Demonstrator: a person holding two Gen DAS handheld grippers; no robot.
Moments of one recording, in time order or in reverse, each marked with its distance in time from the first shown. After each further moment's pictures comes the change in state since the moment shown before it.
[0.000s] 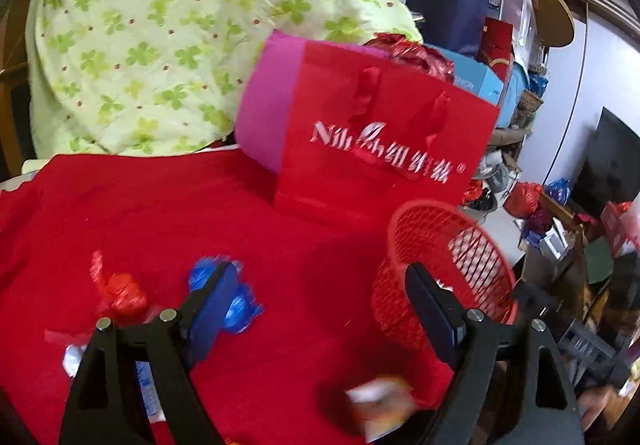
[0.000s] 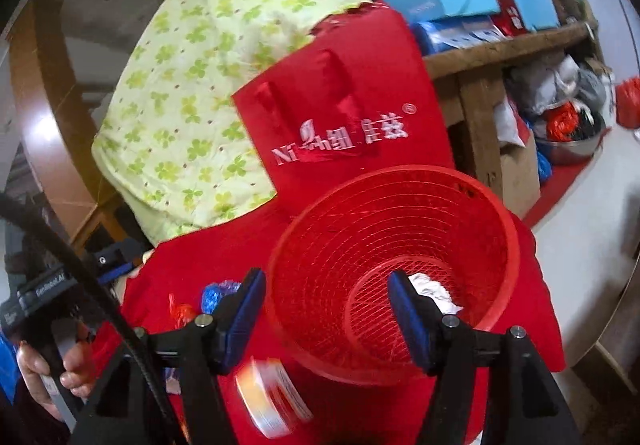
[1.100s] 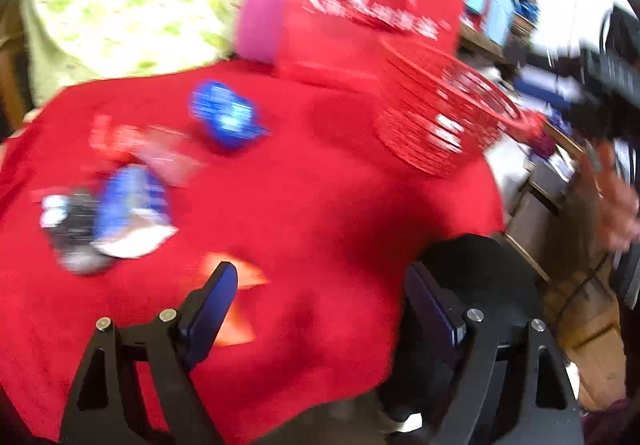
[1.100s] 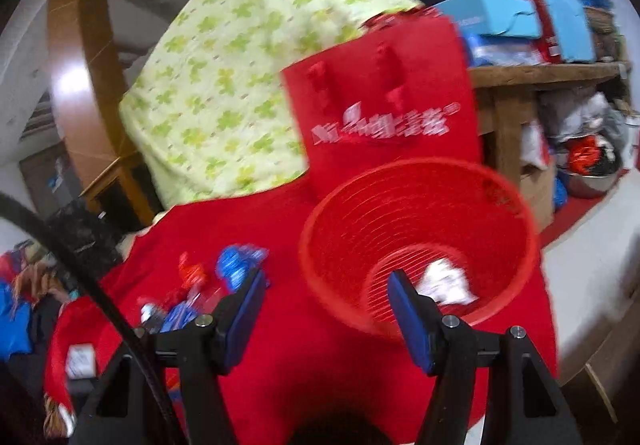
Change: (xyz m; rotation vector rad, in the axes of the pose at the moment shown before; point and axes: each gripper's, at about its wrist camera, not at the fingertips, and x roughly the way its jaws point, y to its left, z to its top) left arm -0.023 -0.005 -0.179 0.078 0.152 0.053; right arm -0.006 0.036 -0.037 -0.144 0.078 0.112
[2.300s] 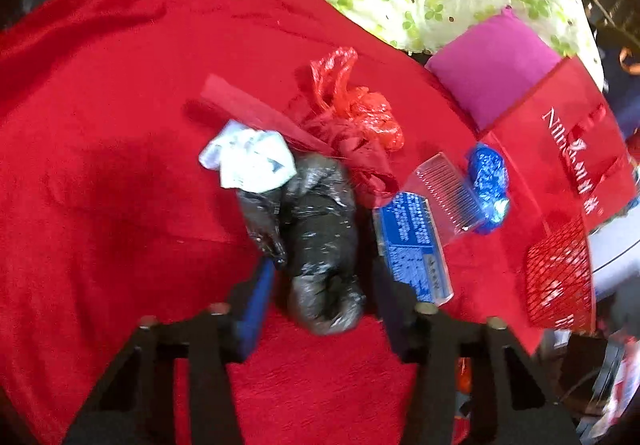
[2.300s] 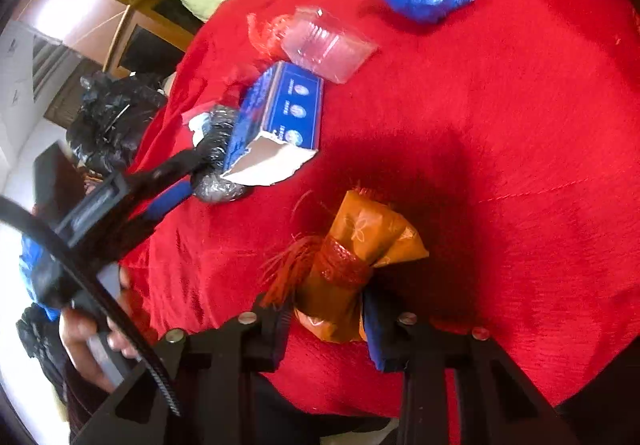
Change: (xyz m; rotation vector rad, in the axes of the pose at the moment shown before) left arm 0.039 0.244 0.001 -0.664 0.090 0.036; right arm 0.205 0.150 -0.139 0.119 0.674 0.229
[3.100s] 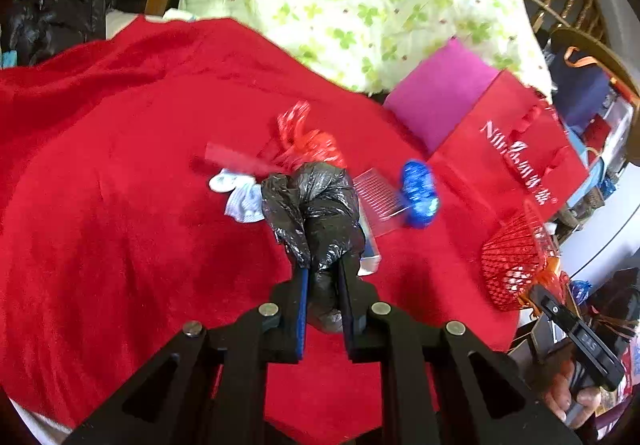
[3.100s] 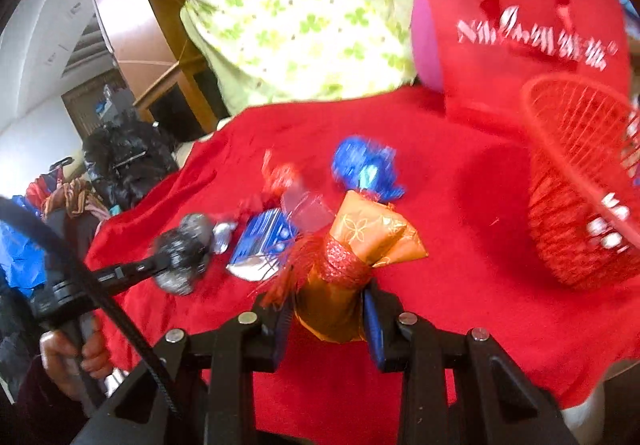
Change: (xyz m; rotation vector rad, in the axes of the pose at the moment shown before) left arm -0.108 -0.026 -0.050 0.103 -0.203 -0.053; right arm -0.168 -0.001 -0.012 -0.246 -0.466 -0.160
